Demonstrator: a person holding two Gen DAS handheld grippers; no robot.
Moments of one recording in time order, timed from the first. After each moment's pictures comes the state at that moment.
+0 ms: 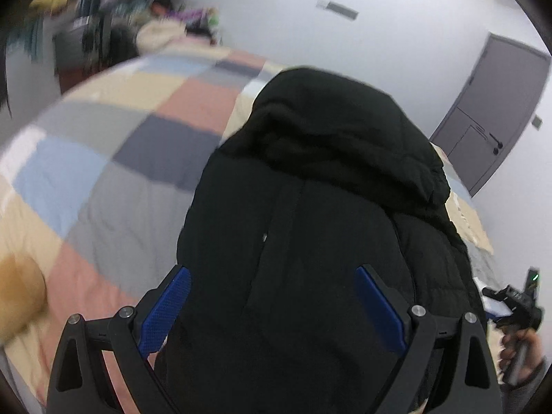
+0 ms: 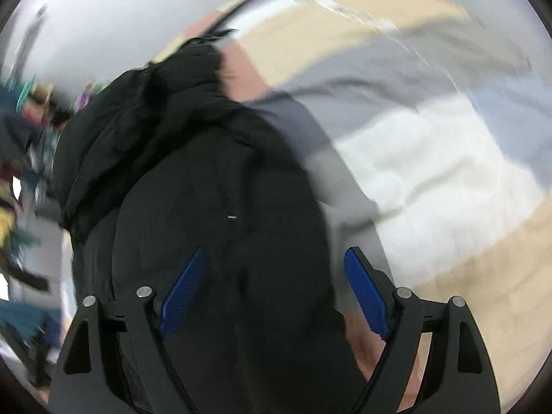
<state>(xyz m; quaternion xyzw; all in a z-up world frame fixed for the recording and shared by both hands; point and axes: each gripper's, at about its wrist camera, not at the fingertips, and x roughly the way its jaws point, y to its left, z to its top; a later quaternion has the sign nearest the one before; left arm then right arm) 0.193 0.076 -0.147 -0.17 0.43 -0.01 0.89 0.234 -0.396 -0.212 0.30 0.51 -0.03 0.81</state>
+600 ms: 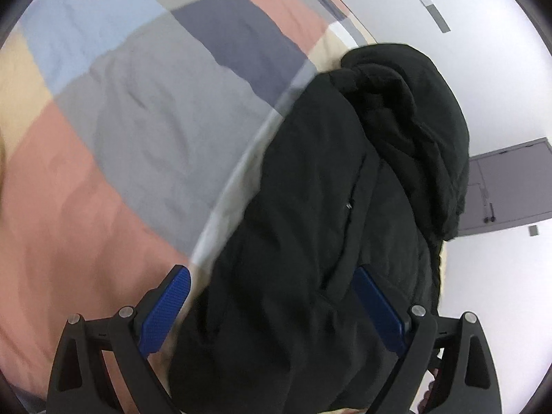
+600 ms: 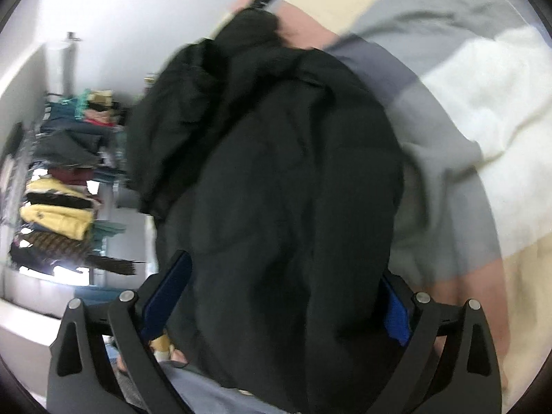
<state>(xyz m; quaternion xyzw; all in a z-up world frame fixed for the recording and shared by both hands) 0.203 0.162 -0.233 -0.39 0.53 -0.02 0.75 0.237 -0.367 -0.216 0.41 0.49 0.15 0.76</state>
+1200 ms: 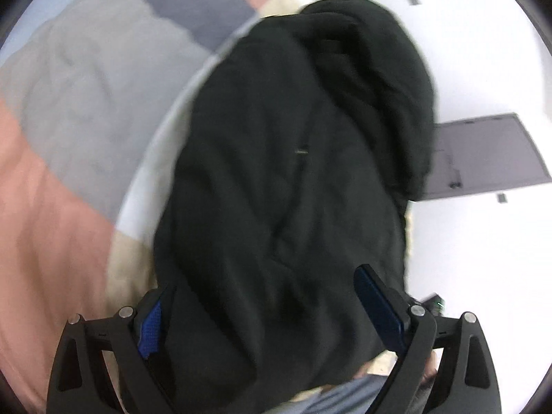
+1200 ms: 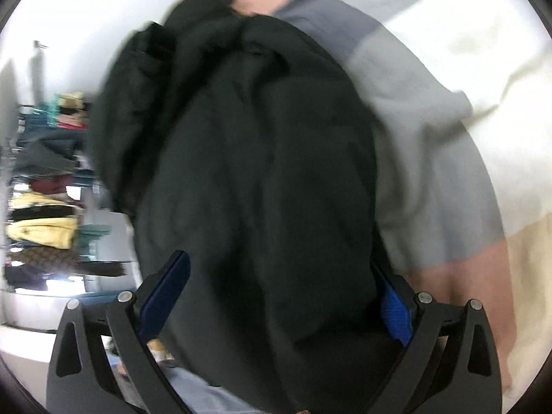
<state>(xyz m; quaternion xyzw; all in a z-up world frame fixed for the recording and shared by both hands) 0.206 0.130 -0.237 -0.41 0.53 -0.13 0.73 0.246 -0.366 -0.257 0.40 0.57 0.09 0.71</state>
